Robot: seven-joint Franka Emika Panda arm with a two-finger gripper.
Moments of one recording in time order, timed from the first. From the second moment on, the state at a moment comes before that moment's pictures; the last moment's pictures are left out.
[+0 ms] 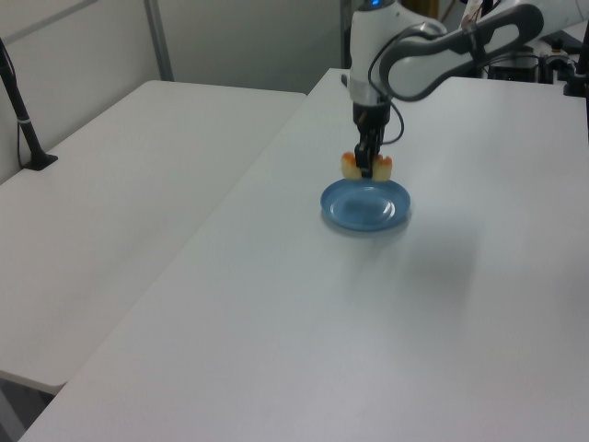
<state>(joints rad) 0.10 0.44 -0.04 -1.60 -0.06 2.07 0.06</state>
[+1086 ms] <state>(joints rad) 0.12 0.51 -0.04 -1.63 -0.09 2.14 0.11</state>
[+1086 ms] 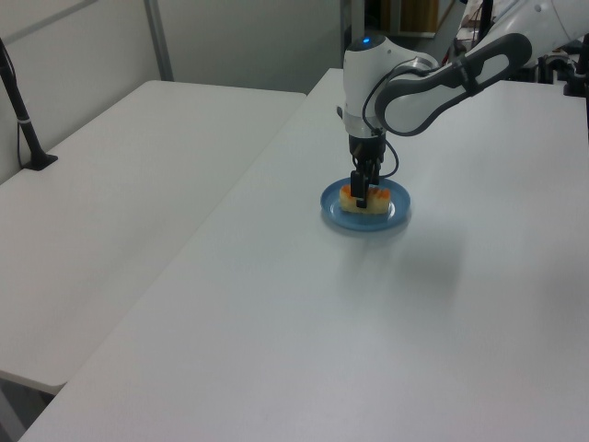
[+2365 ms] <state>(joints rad) 0.12 0.15 -0.04 -1.55 -0.09 1.69 0.11</state>
